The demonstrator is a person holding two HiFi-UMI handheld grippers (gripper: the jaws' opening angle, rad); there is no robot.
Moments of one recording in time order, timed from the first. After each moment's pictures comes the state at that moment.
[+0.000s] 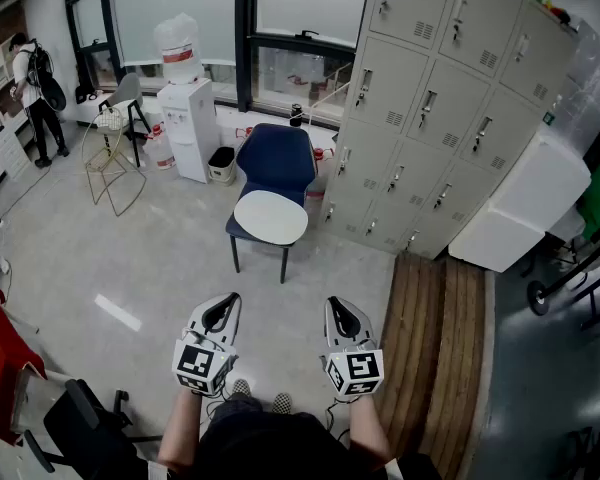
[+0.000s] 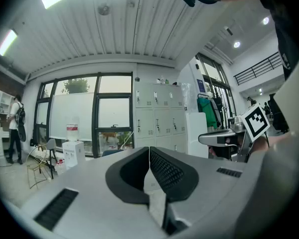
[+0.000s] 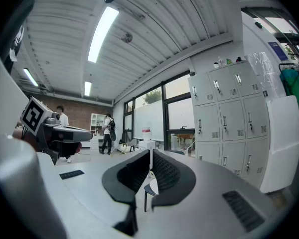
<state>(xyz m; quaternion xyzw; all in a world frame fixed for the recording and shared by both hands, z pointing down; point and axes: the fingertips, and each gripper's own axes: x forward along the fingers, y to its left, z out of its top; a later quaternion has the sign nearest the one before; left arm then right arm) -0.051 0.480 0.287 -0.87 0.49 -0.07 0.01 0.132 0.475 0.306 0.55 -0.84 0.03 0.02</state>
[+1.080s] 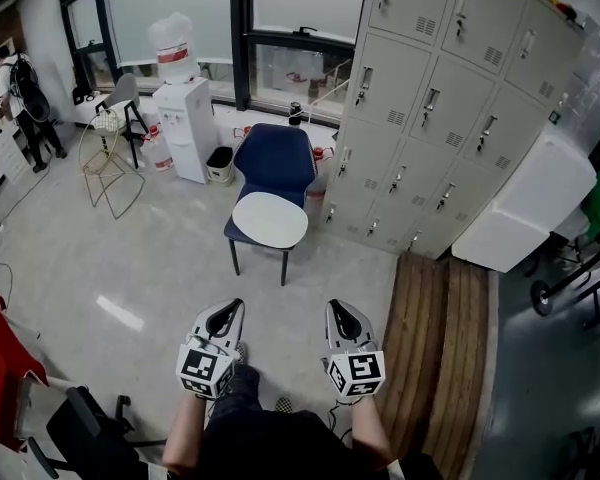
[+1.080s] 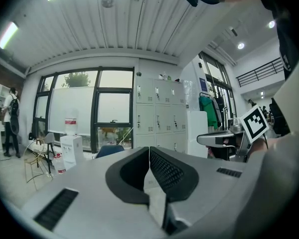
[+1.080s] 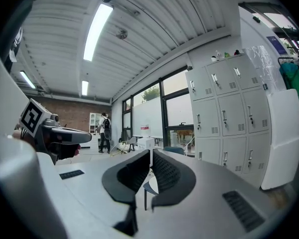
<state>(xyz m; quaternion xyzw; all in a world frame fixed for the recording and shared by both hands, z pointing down) -0.036 0.441 0.305 -0.87 0.48 -0.07 -0.02 0.145 0.434 0.324 0.55 -0.84 0.05 0.02</state>
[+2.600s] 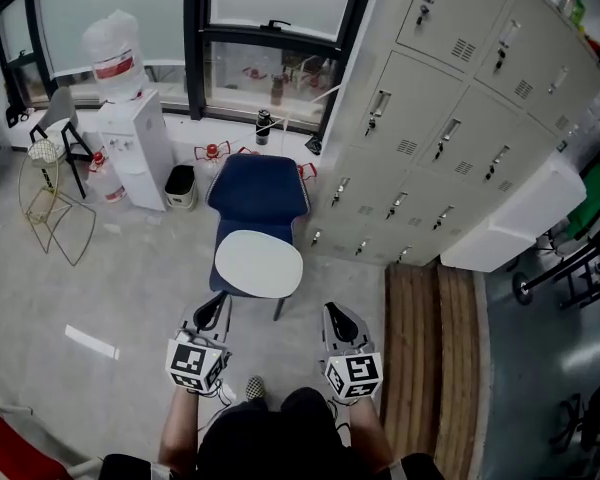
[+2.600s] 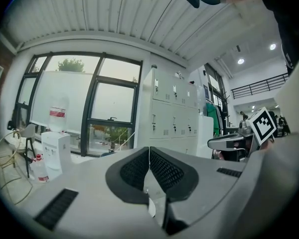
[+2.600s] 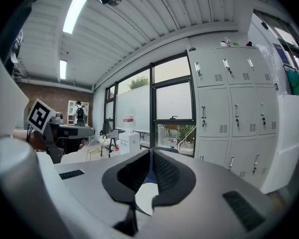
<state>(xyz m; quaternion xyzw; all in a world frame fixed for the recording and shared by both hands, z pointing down) -0.186 0.052 0.314 -0.91 0.41 -0.04 -0.05 0.011 0.105 0.330 0.62 -0.77 0.07 0.07</state>
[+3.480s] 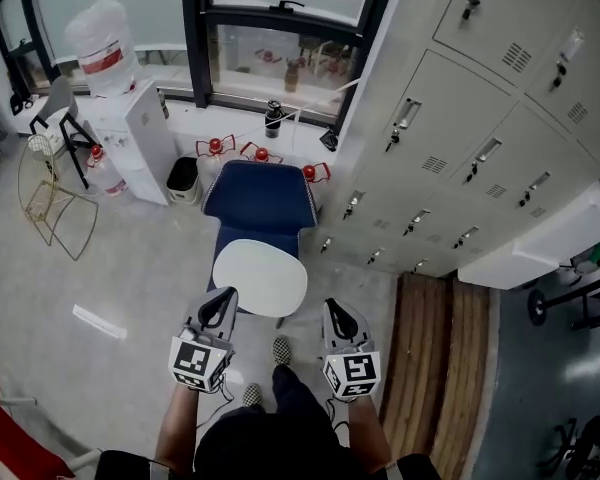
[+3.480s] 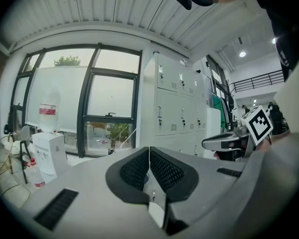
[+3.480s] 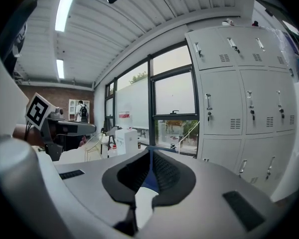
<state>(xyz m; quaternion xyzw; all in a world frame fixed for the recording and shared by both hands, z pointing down) -0.106 -0.110 0.337 -0.91 0.41 -0.07 -0.05 0.075 -0.072 0.364 0.60 -0.79 0.09 0.09</state>
